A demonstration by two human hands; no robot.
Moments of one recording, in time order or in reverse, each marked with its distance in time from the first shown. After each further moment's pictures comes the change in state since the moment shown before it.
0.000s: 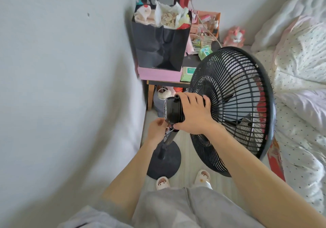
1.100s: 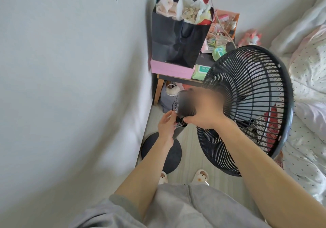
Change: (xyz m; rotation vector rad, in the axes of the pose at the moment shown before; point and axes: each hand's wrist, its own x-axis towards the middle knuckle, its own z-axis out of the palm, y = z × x) left_hand -0.024 -0.005 0.017 -0.711 0.147 -0.127; right_hand 0.004 -0.008 -0.001 -0.074 -0.022 0.023
